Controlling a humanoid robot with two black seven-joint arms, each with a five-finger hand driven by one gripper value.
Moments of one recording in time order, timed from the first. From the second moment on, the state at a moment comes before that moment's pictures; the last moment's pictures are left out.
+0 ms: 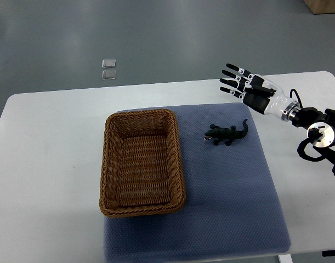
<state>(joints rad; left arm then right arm) 0.02 0.00 -0.04 -0.17 0.06 0.12 0.00 0.80 -0.39 0.42 0.69 0.09 0.52 0.23</state>
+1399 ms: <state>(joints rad) 0.02 0.00 -0.05 -0.17 0.06 0.11 0.00 0.96 -0.44 0.40 0.69 -0.96 0.56 0.61</state>
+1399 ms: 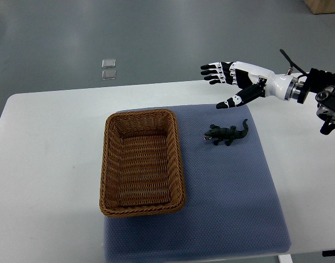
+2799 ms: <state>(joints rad) 0.02 0.00 -0.05 -0.17 0.06 0.11 0.00 1.15 -0.38 -0.14 0.68 -1.57 0.09 0.61</state>
